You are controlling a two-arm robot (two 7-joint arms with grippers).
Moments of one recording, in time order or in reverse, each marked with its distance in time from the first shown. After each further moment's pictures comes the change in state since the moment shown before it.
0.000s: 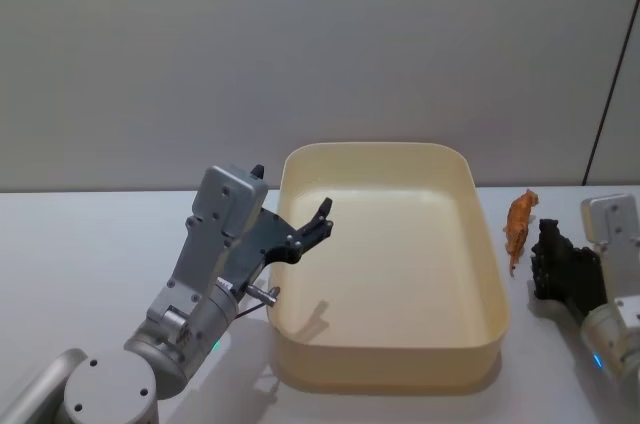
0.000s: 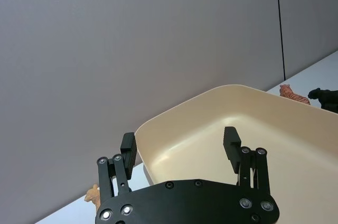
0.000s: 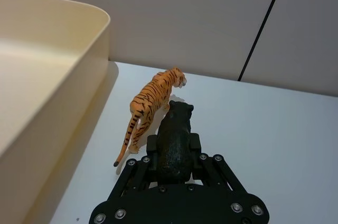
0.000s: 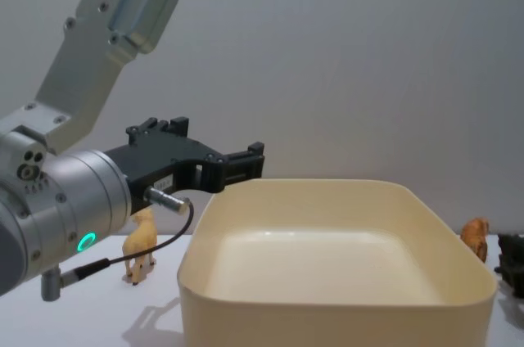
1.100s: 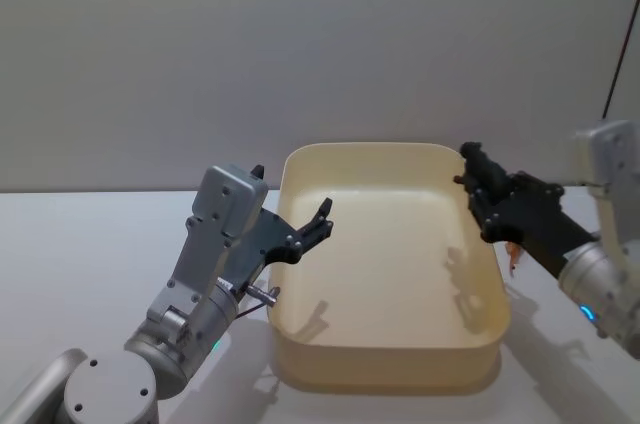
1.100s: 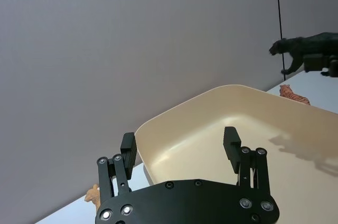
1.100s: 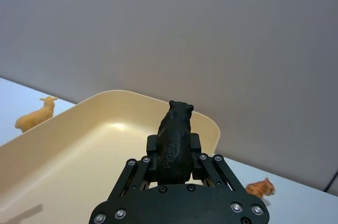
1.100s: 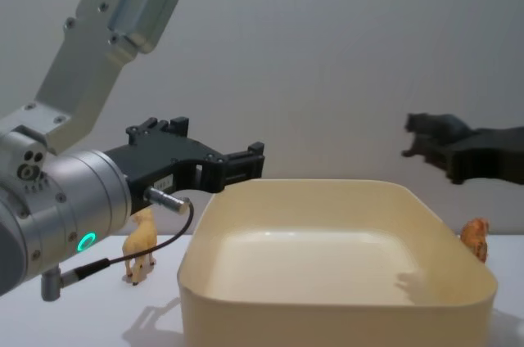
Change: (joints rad) left arm 0.000 0.000 0.000 0.000 0.000 0.000 0.000; right arm -0.023 0.035 0.009 -0.280 0.060 -0.005 0.308
